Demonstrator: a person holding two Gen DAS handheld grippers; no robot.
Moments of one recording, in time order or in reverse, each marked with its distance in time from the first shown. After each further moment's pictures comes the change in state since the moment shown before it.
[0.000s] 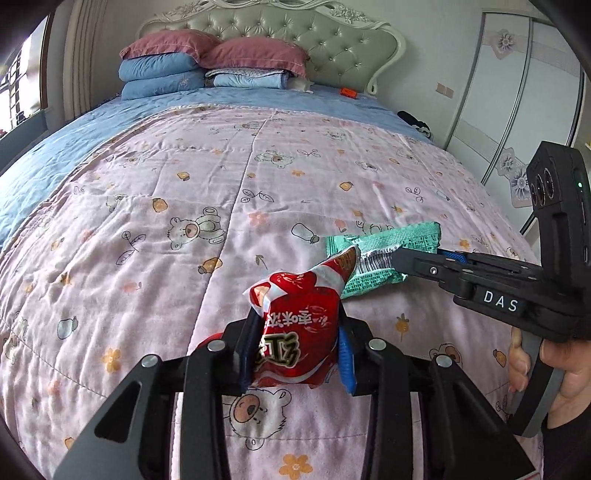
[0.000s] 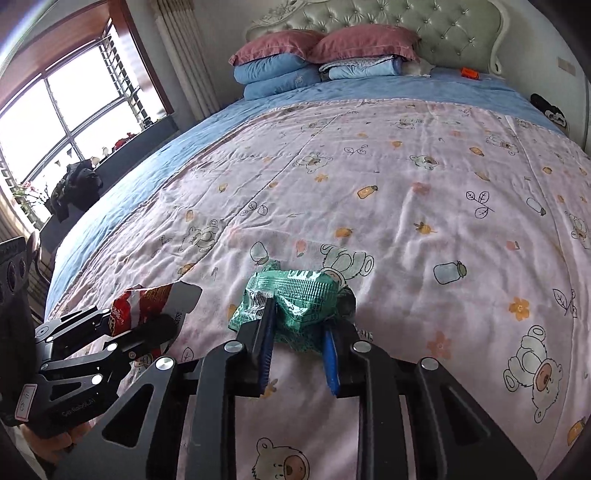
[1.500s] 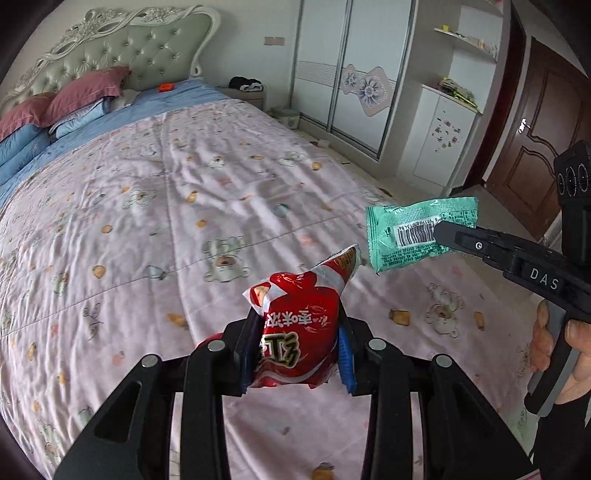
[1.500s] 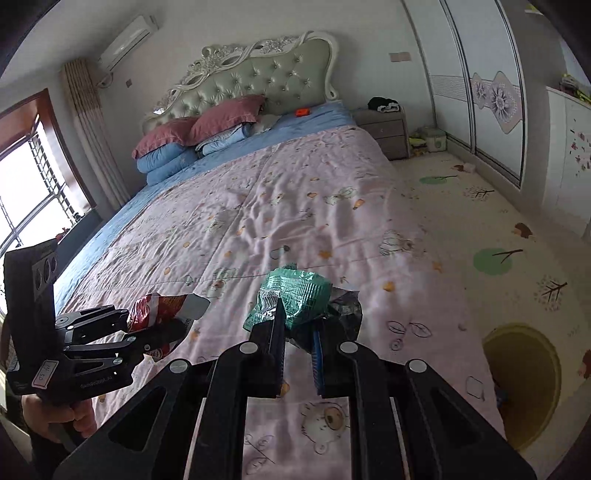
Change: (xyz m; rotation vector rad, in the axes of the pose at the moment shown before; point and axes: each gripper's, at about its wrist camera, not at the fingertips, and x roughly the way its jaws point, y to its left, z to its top) left arm -0.106 -0.350 -0.145 0.440 0.101 -0.332; right arm -0.370 -0.143 -0.260 0.331 -0.271 -0.315
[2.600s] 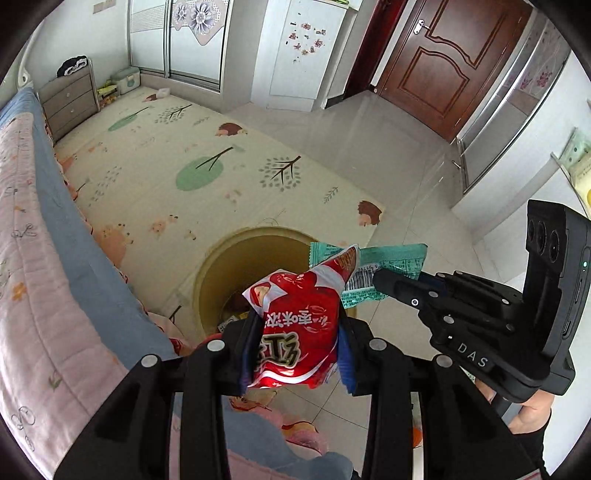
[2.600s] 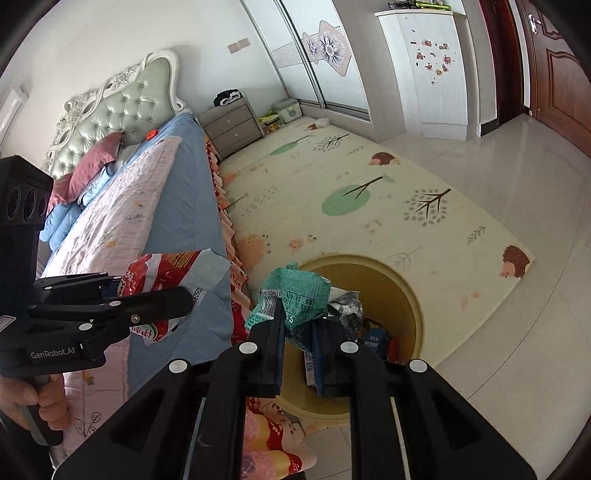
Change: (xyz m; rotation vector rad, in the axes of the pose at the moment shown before) left arm 0.202 -0.317 0.057 0.291 0.303 -0.351; right arm -0.094 -0.291 -0.096 0.350 0.023 -0.306
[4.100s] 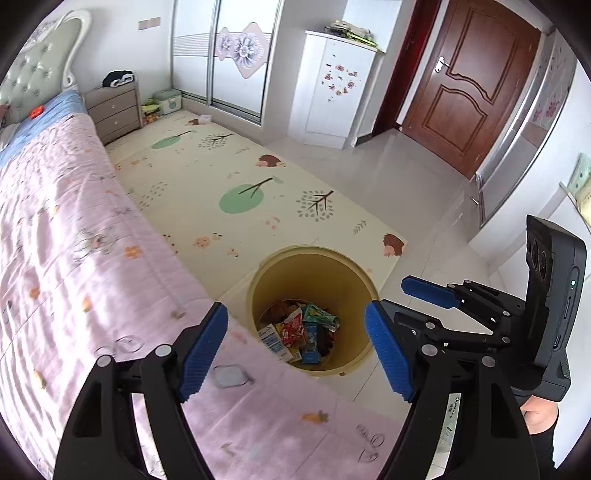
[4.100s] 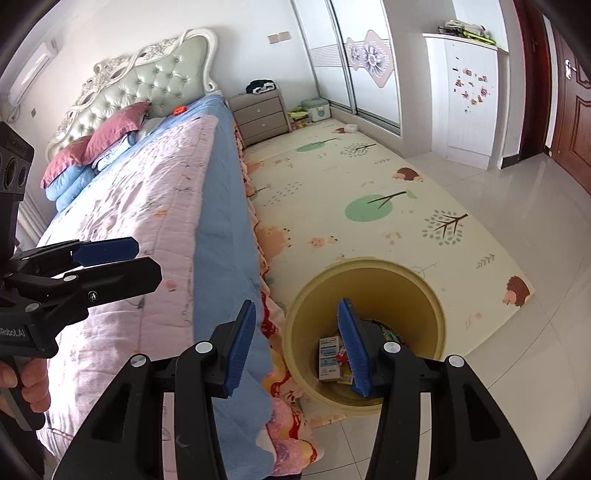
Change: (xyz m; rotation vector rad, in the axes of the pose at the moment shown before) left arm -0.101 0.041 -0.051 -0.080 -0.172 0.107; right arm -0.020 0.102 -0.008 -0.182 0.008 0.009
